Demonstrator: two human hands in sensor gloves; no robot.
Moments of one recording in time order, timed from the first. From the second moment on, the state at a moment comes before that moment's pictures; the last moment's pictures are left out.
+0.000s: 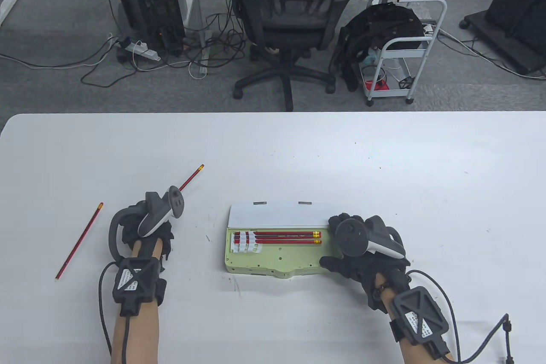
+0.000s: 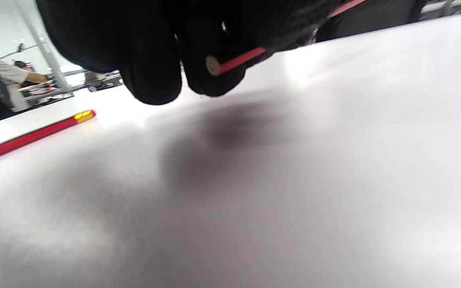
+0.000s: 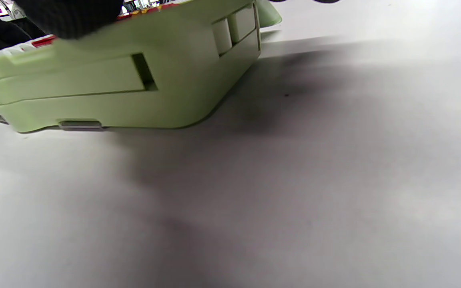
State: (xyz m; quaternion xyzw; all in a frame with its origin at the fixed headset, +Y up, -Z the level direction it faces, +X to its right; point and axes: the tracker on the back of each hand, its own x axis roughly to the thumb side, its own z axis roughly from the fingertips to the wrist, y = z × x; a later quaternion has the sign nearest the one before) left_hand -0.268 -0.735 -0.394 -0.10 0.12 -0.09 0.98; right_hand 0.160 -0.732 -0.344 0.22 0.17 0.96 0.08
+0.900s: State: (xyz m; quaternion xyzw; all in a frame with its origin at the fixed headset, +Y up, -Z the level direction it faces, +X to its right) left_hand -0.153 -0.706 -0.295 0.05 -0.17 0.05 0.98; right_hand 0.161 -0.721 -0.337 0.22 0.07 0.97 0.06
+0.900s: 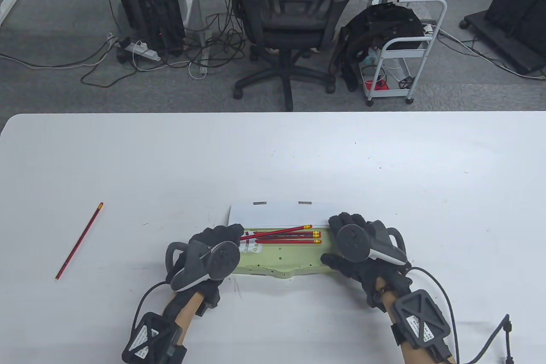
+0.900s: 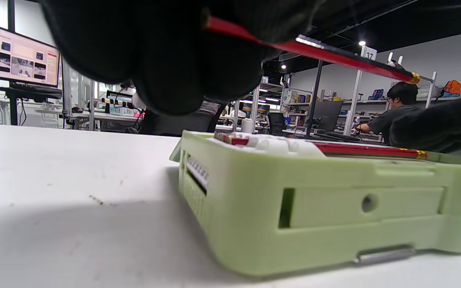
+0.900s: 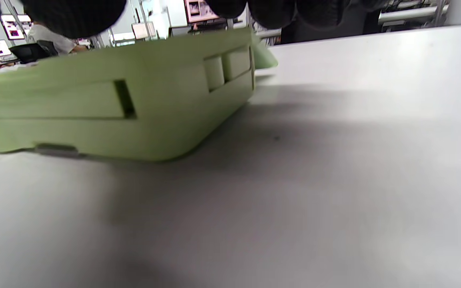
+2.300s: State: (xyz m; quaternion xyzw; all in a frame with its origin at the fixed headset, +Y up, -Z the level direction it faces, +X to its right) left_hand -0.165 -0.712 -0.295 0.06 -0.17 0.07 0.98; right_hand 0.152 -0.696 -0.313 0.26 -0.10 0.96 0.06
